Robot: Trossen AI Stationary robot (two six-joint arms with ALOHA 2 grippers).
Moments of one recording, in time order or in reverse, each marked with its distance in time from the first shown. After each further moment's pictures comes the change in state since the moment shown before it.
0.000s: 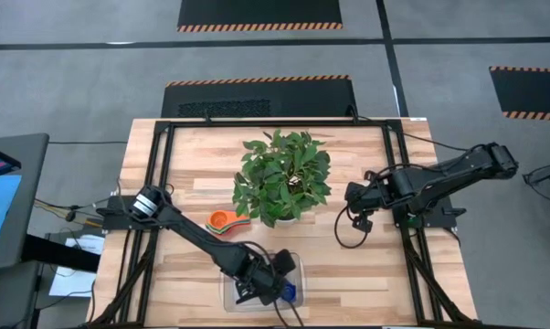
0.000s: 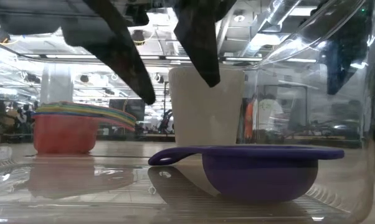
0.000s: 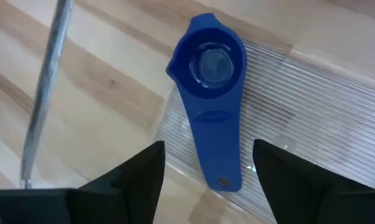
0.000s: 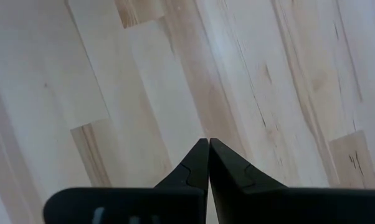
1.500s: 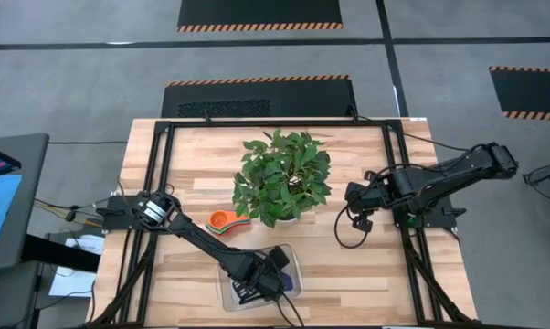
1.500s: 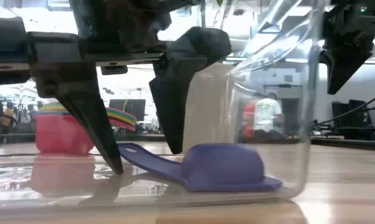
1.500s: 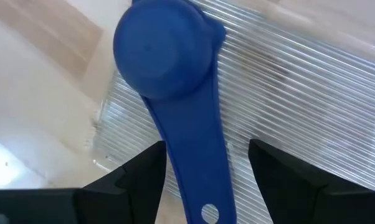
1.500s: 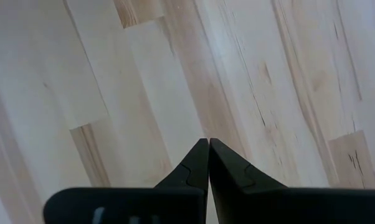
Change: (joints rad) left arm -0.007 0.105 0.008 -0.127 -0.041 -0.190; right arm 0.002 0.000 0.000 -0.001 0.000 0.003
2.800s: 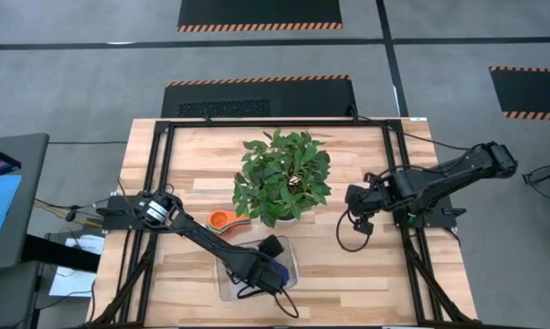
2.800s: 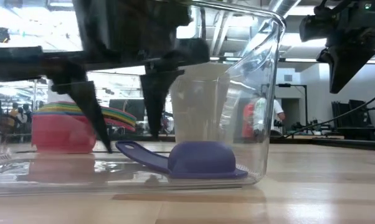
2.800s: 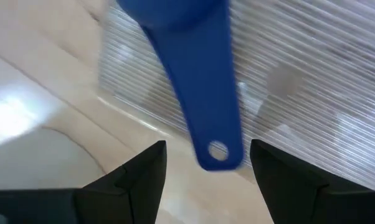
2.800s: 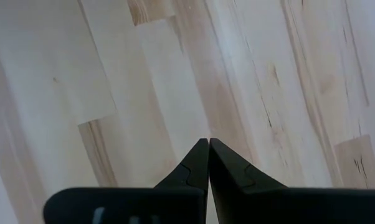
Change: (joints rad) left arm 0.015 0.010 0.055 -0.253 -0.147 0.014; right arm 0.036 0.000 0.000 0.006 0.000 -0.002
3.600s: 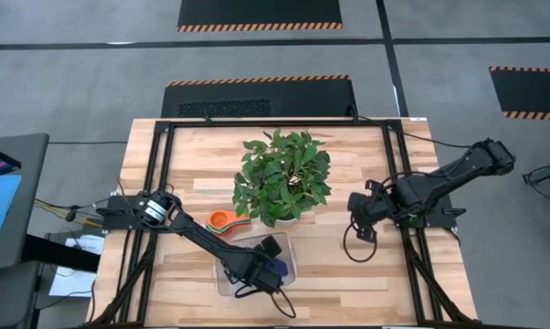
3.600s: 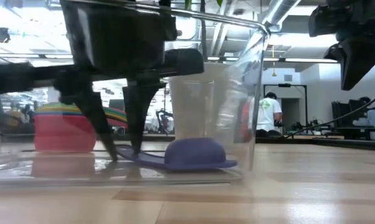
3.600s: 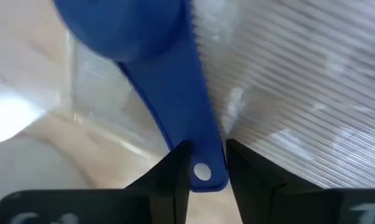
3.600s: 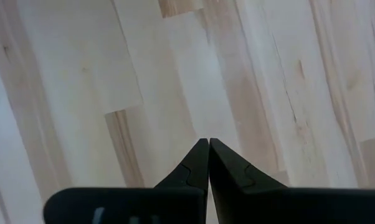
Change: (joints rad) left arm 0.004 -0.008 -0.072 0.049 -0.004 0.011; right arm 0.117 0.000 0.000 0.002 0.001 0.099
